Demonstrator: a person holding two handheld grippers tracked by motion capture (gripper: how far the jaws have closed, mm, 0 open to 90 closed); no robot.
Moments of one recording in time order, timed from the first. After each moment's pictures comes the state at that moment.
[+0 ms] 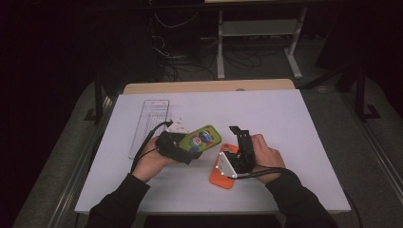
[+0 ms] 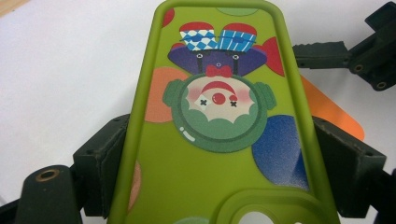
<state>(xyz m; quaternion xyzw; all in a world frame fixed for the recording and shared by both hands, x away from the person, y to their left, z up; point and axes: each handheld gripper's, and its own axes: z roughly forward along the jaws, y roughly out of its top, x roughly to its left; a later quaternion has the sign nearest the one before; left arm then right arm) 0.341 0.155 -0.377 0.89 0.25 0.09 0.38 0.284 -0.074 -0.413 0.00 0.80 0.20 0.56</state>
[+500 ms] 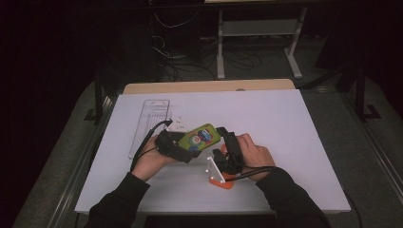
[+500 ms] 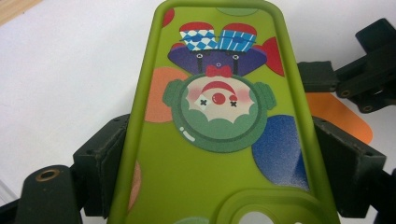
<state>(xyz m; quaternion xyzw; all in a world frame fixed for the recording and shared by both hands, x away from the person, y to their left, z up) 0.342 0.155 -0.376 0.89 0.25 0.10 0.37 0.284 -0.048 -0.420 -0.06 0.79 0.19 0.58</state>
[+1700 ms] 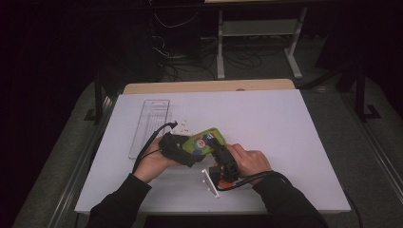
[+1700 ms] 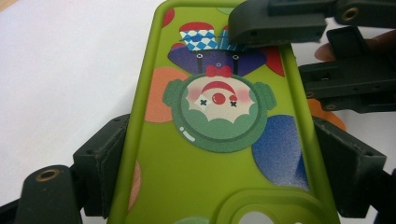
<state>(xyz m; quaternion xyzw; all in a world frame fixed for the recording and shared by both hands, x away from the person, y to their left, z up) 0.335 0.144 -0.375 0.90 0.22 0.08 0.38 0.268 -0.036 -0.436 -0.11 0.75 0.17 0.63</state>
